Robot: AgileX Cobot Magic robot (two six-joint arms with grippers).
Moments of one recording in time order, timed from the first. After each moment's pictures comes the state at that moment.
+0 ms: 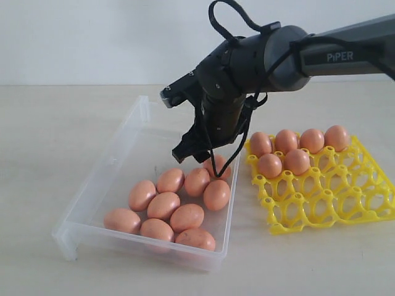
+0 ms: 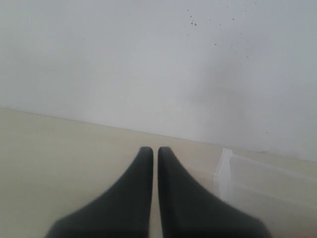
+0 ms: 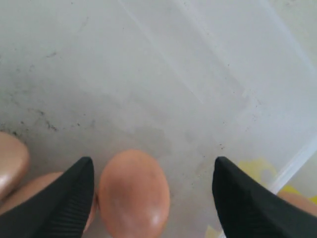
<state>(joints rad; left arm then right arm) 0.05 0.00 0.00 -0.09 0.07 -0.11 0.68 2.09 -1.52 -0.30 0.71 0.17</state>
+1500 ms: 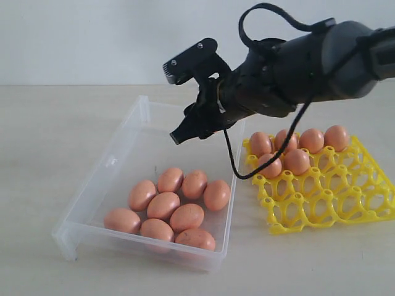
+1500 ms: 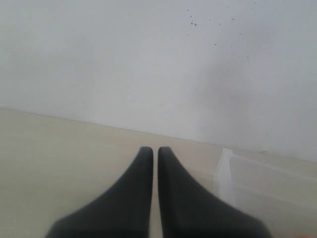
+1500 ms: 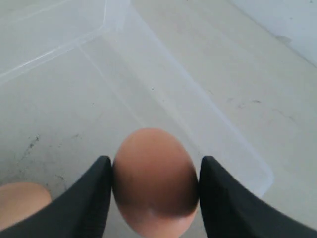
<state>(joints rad) 0.05 0.00 0.00 -0.09 0.07 -0.11 0.68 1.88 -1.23 -0.71 0.26 0.53</state>
